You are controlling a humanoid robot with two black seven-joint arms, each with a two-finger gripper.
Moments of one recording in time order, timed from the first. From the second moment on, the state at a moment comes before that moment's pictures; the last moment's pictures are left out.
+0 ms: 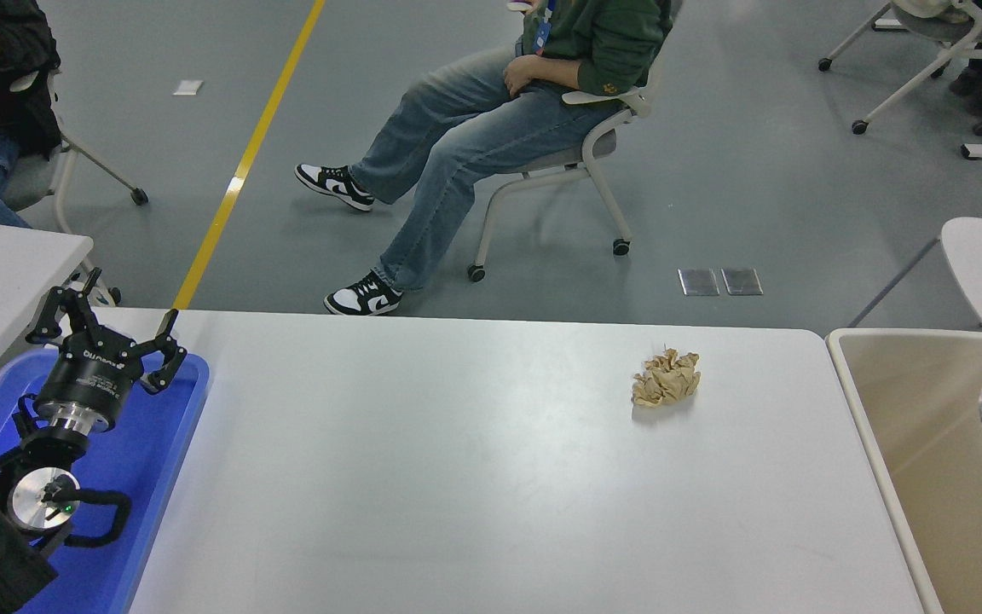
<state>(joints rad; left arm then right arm) -0.56 0.46 -0.57 -0.39 -0.23 -0.70 -0.60 1.16 -1.02 -0.32 0.76 -0.50 0.32 -0.29</state>
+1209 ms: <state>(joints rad) -0.56 0.46 -0.57 -0.39 -0.23 -0.70 -0.60 0.77 -0.46 0.04 0.28 -0.40 -0.15 -0.28</state>
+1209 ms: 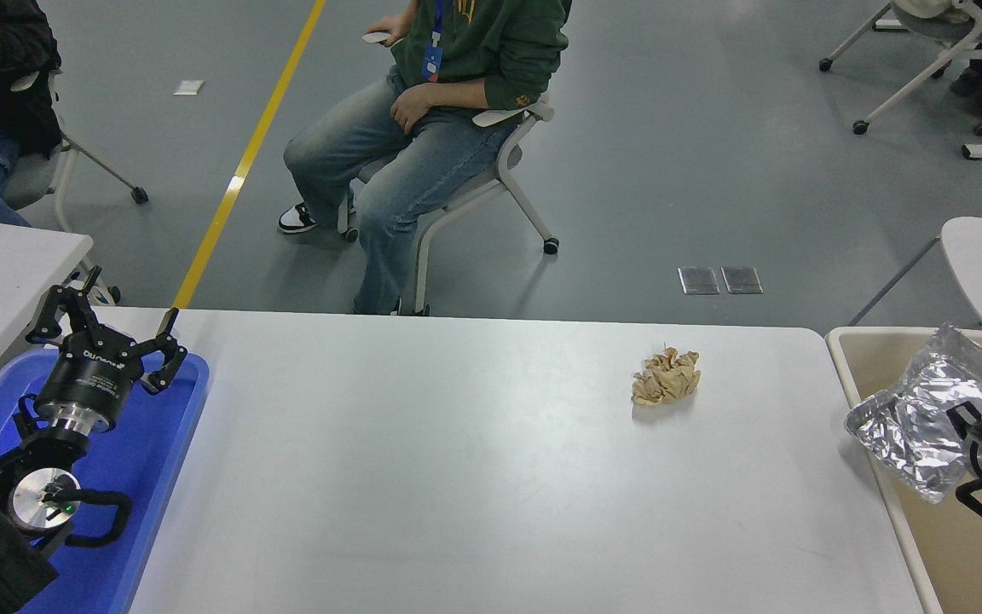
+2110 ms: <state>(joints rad) -0.56 0.46 -0.57 -0.39 -0.23 -0.70 -0.60 0.76 -0.47 0.16 0.24 -0.32 -0.18 -0.28</state>
